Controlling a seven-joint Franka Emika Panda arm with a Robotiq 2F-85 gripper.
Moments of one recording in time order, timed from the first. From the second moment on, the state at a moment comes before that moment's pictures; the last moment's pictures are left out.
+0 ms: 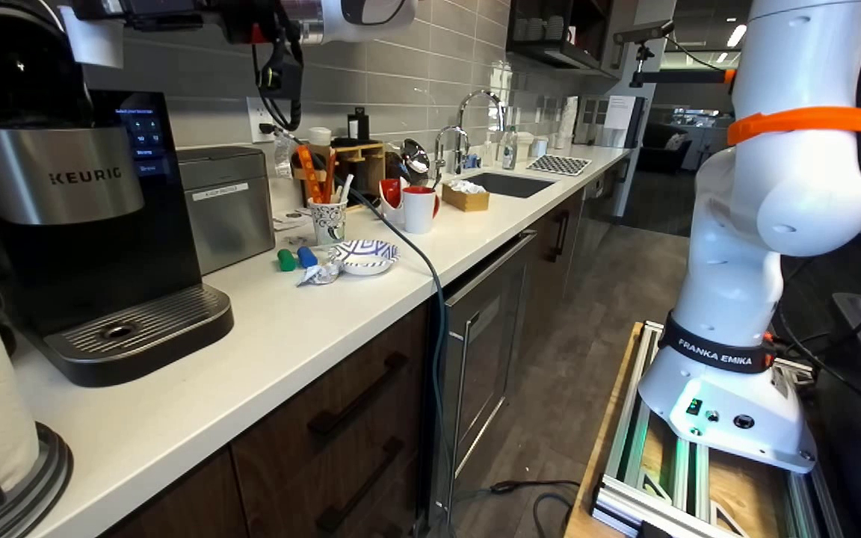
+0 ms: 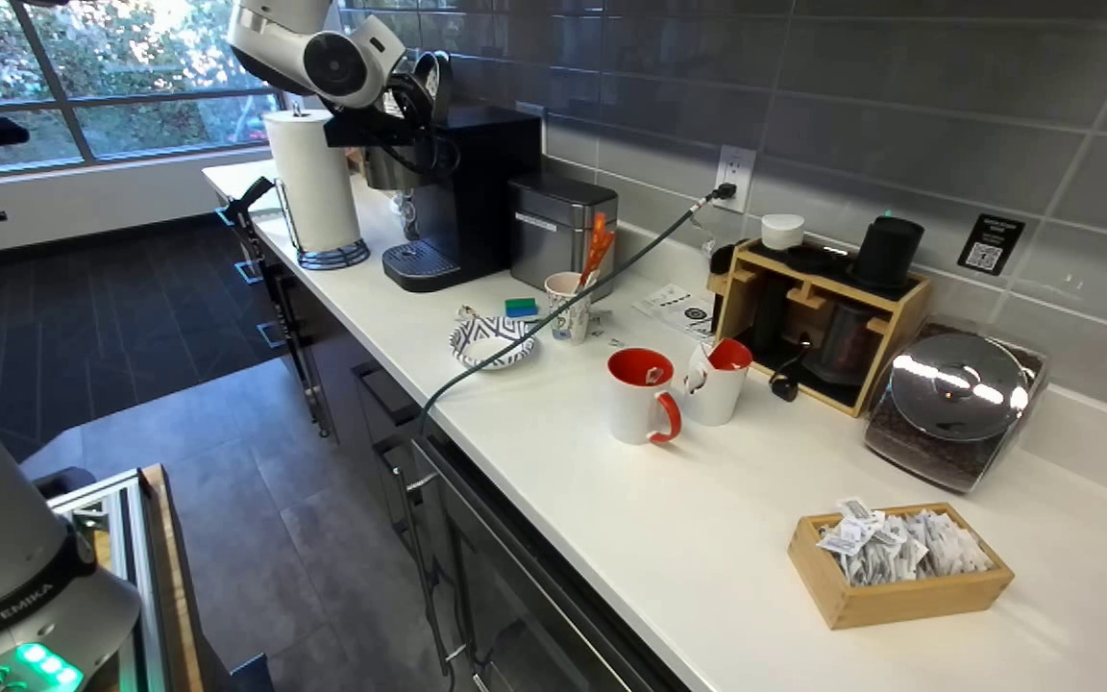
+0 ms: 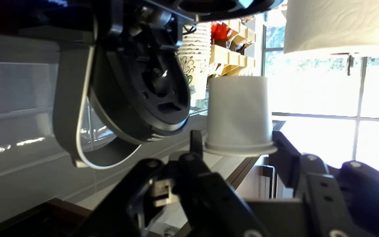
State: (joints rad) arm 0.30 0.07 0.26 -1.88 1.83 2.57 -2.01
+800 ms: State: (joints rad) arm 0.48 0.15 0.24 -1.62 2.48 3.16 -2.67
